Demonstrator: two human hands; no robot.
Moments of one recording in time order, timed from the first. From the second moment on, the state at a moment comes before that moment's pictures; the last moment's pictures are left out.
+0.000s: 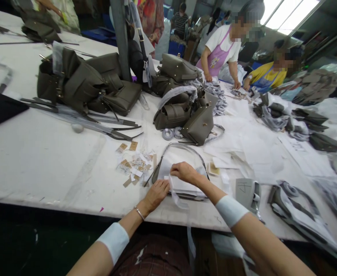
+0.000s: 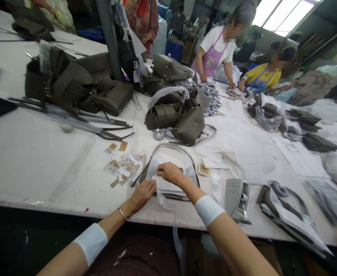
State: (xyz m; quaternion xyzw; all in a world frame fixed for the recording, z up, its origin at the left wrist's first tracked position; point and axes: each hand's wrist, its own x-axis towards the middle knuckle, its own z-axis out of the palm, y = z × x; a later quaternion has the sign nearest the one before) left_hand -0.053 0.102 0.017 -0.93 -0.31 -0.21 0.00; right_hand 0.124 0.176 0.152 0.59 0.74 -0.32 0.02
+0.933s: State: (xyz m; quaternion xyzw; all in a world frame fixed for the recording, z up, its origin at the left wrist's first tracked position) left_hand -0.061 0.097 0.015 -0.93 -0.31 -0.20 -0.03; right_hand 0.143 0.268 0.058 0.76 0.55 -0.27 -0.20
